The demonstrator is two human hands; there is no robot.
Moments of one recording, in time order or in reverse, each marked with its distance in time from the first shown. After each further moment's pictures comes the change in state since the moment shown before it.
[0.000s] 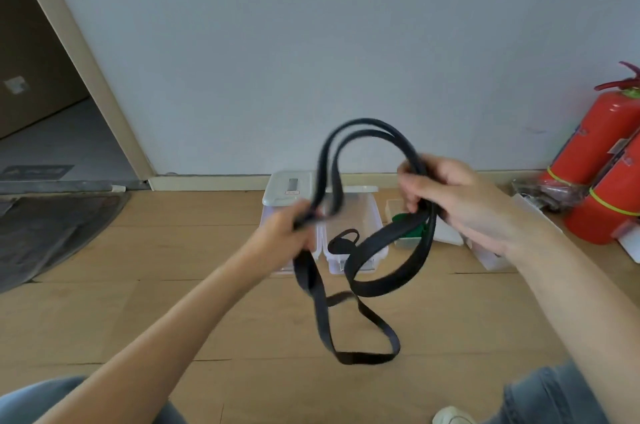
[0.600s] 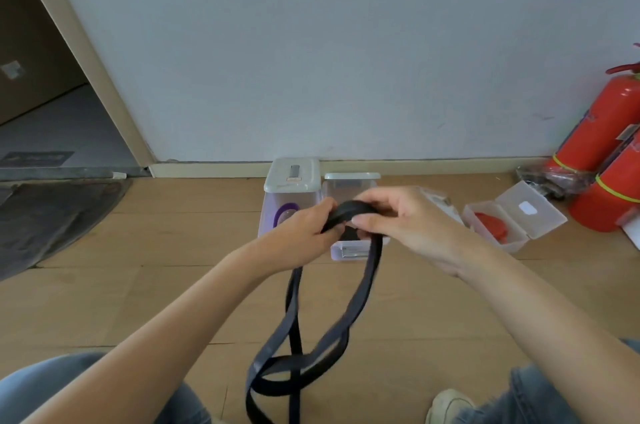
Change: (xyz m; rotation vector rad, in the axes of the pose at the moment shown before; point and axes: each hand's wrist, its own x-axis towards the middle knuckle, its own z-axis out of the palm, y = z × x) left_hand -0.004 0.019 0.013 0.232 -0.307 0.067; right_hand -0.002 0.016 0.055 -0.189 -0.068 0.099
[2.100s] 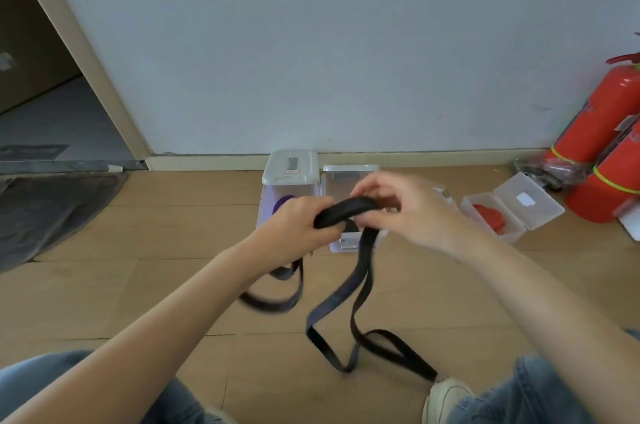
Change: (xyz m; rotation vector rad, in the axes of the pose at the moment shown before) left_hand -0.010 -0.009 0.003 -0.004 0.103 0.053; right_hand 0.000 0.006 -0.002 -0.216 0.074 -0.112
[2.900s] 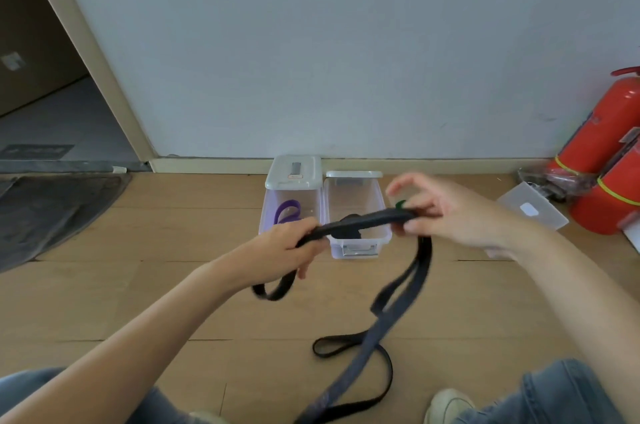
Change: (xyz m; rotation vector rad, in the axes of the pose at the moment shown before) left_hand -0.020 -0.014 -0.012 -0.012 -0.138 -0.137; right_hand -0.005 0.015 -0.038 0.032 -0.215 0.200
